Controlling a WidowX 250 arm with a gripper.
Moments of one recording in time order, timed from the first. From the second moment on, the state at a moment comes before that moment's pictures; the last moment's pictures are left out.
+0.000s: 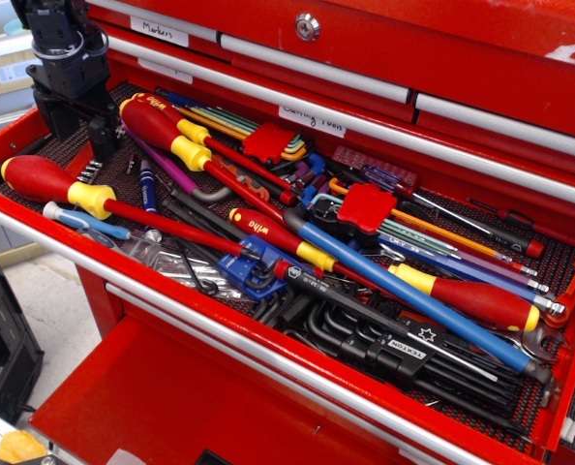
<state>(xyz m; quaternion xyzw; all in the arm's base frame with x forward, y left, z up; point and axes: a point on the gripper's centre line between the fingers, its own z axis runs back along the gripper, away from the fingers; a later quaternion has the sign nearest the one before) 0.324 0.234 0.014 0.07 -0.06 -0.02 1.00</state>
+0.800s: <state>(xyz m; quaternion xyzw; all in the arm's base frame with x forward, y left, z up) 0.331 0.246 -0.012 0.04 -0.07 -0.04 1.00</state>
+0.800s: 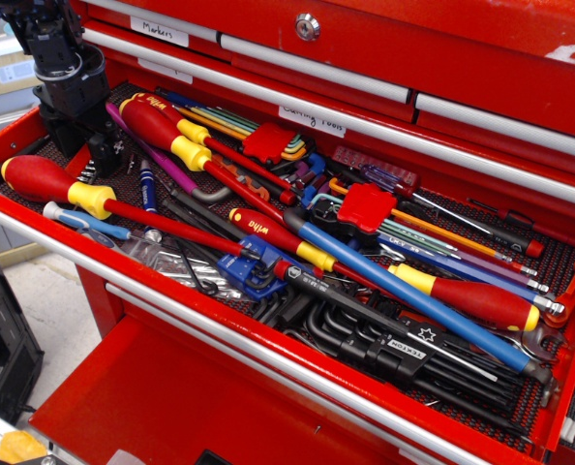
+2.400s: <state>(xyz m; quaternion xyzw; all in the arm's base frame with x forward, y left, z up) 0.328 0.232 0.076 0.10 0.01 -0.02 0.99</state>
